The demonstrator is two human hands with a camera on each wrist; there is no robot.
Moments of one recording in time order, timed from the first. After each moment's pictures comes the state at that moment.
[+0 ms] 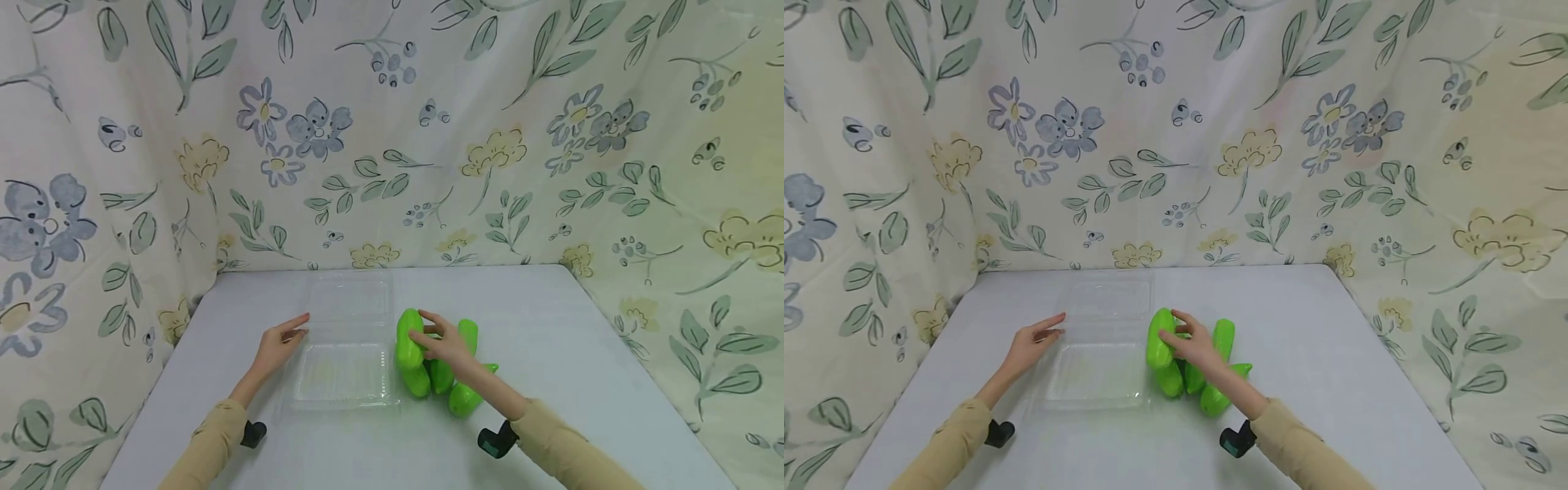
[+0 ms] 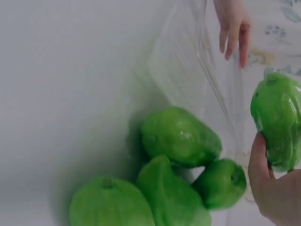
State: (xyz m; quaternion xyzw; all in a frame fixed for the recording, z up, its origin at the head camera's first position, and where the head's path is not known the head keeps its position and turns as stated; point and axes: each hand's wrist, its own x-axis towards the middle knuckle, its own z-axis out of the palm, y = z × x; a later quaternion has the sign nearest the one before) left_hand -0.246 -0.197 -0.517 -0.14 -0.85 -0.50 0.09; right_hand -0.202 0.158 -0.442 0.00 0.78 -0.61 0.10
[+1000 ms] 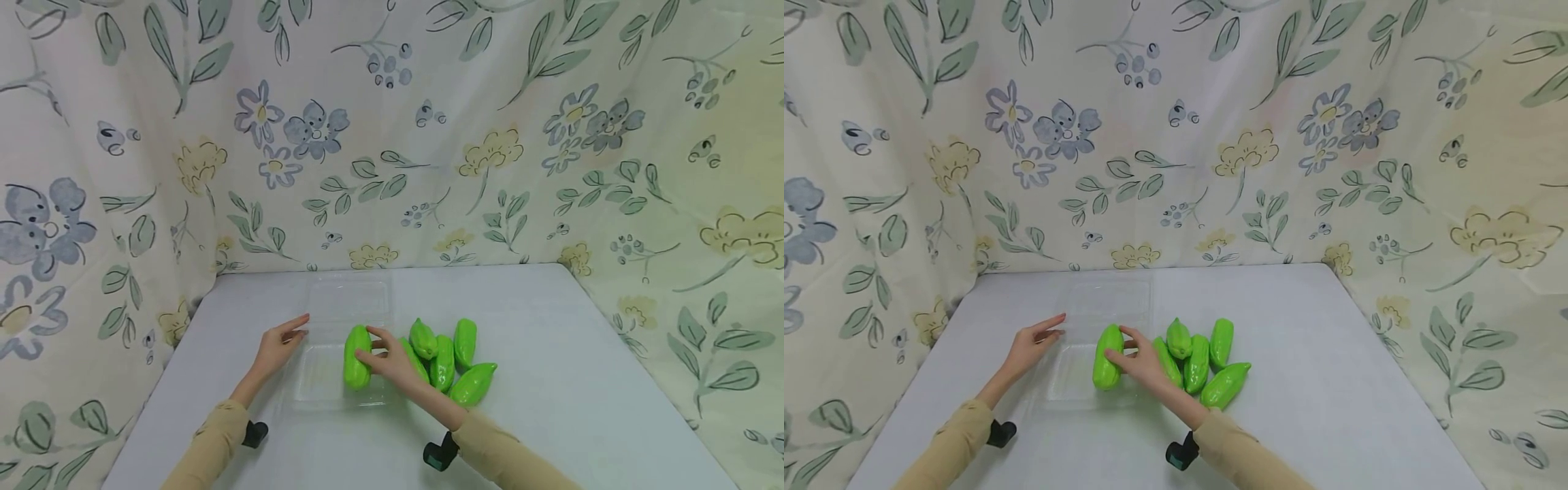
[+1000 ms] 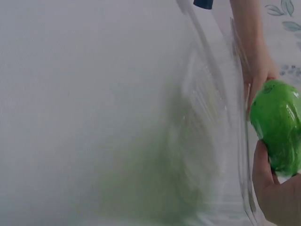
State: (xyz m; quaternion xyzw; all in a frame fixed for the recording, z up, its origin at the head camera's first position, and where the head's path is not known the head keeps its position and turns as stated) left_hand -0.246 -0.194 -0.514 -0.15 -0.85 -0.50 0.09; right_hand -0.192 0.075 -0.477 -0.09 0.76 -0.64 0.12
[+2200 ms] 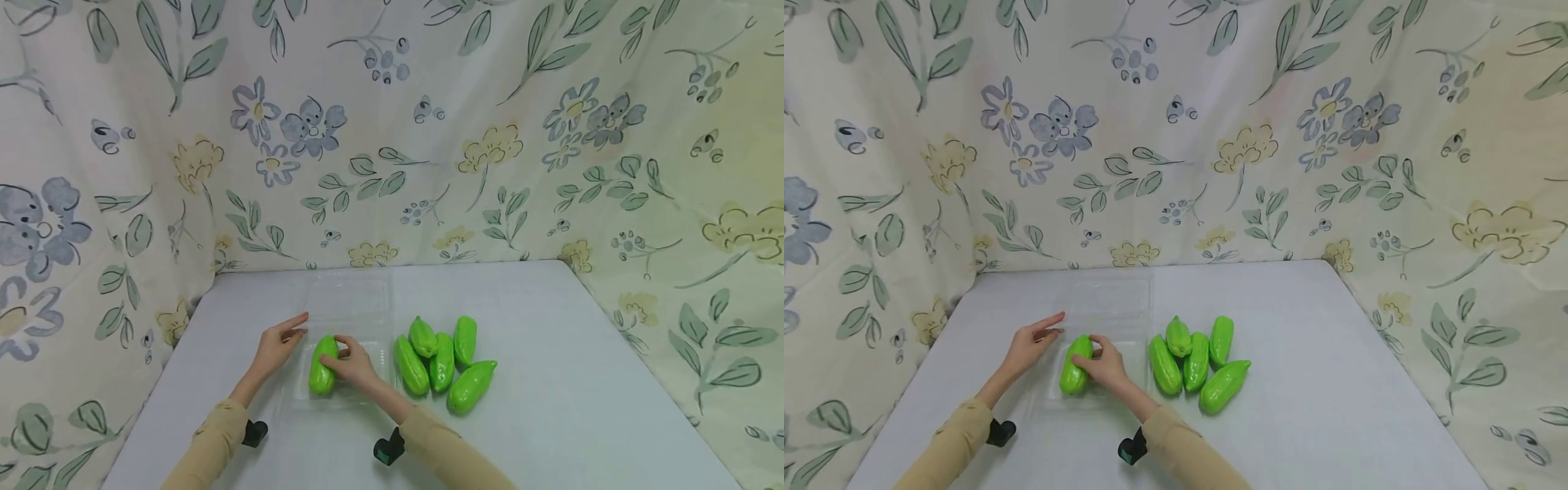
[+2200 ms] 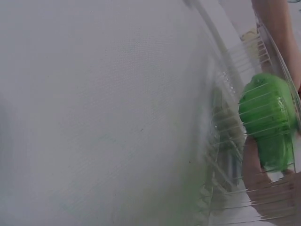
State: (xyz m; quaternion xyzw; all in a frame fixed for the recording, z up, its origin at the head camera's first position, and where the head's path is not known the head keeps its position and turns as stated) left_hand -0.238 -0.189 -0.500 -0.14 -0.86 -0.48 0.09; right_hand -0.205 0.003 -0.502 -0.03 0.79 -0.60 0.12
